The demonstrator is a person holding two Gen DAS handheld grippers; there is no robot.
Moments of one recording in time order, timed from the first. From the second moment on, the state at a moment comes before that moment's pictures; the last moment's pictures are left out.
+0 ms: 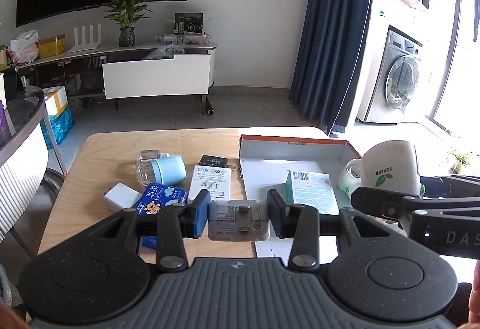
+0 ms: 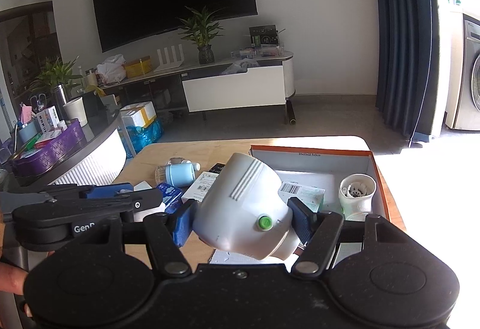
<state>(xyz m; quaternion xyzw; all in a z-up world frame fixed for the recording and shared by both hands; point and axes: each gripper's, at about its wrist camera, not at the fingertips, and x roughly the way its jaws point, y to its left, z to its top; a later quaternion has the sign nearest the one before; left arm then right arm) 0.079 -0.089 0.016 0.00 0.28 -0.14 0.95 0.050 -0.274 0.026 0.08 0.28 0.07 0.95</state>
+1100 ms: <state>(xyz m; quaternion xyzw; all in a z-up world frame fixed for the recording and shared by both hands) 0.099 -0.154 0.012 0.03 0.28 -0.20 0.94 0.052 -0.334 0.025 0.11 0.27 0.00 0.96</state>
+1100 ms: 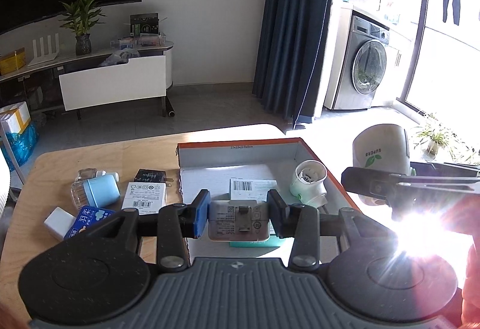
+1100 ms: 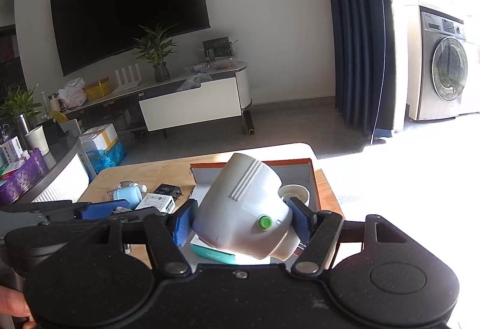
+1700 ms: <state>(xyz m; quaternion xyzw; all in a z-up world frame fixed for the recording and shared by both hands) 0.115 -0.177 0.011 0.03 0.28 -0.21 0.93 0.082 -0.350 0.026 0.10 0.27 -0.01 0.96</state>
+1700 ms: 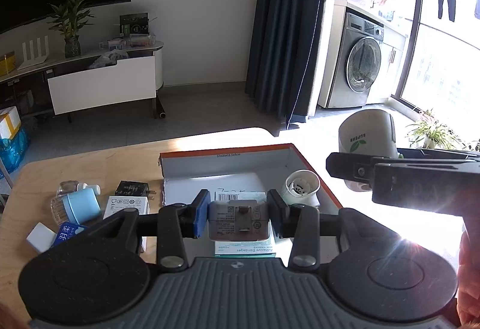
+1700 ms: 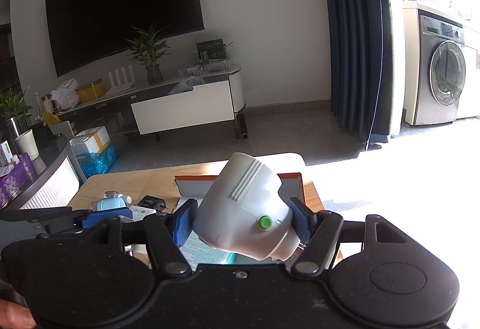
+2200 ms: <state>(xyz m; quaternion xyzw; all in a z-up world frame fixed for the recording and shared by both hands) 0.125 -0.189 0.009 0.03 0.29 -0.22 0.93 0.117 -0.352 0.025 0.09 0.28 0.00 0.96</state>
